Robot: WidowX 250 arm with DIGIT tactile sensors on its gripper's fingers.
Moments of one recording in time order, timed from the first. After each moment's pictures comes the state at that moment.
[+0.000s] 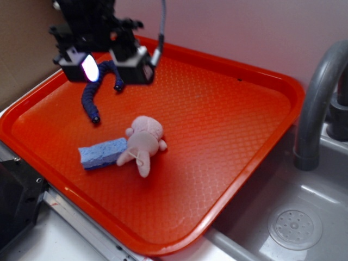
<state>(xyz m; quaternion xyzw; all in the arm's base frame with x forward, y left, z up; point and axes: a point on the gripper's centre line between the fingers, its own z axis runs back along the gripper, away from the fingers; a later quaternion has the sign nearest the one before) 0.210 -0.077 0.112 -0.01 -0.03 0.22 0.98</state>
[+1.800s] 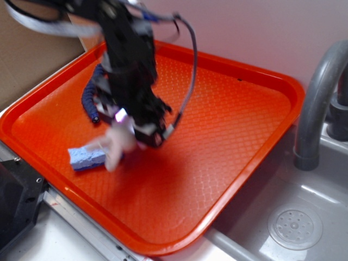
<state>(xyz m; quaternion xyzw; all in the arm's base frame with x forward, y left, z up) 0.212 -0.080 0.072 0.05 0.00 0.09 0.99</state>
